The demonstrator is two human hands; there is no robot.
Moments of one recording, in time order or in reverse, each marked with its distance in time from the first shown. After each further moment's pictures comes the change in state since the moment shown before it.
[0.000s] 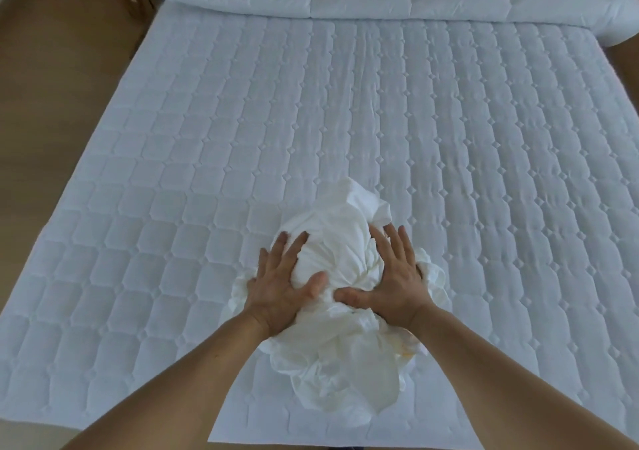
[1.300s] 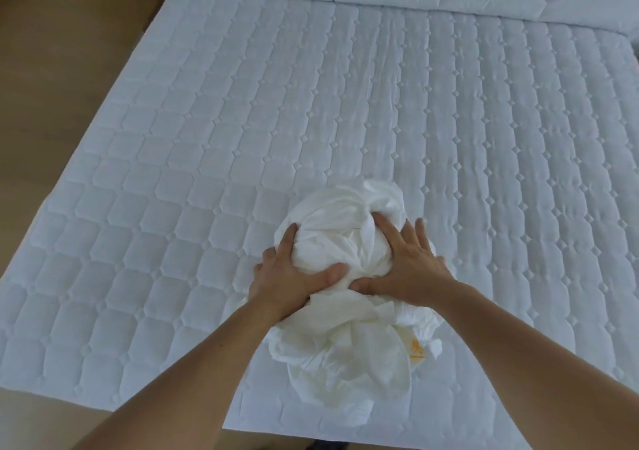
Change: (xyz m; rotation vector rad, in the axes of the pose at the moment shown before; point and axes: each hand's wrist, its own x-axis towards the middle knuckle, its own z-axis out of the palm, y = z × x) left_hand 0.003 0.014 0.002 -0.103 0.035 -0.307; right_hand 0.032 0.009 -0.024 -0.193 -0.175 -0.006
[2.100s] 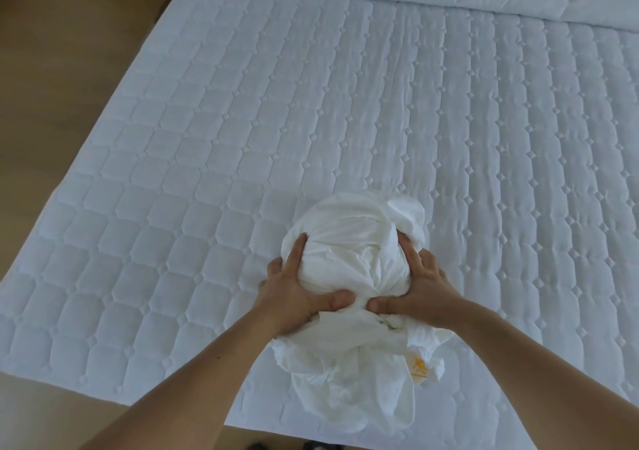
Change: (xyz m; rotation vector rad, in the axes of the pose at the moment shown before) left_hand -0.007 -0.016 0.006 -0.074 -0.124 0.008; right_hand -0.016 0.016 0.005 0.201 -0.142 0.103
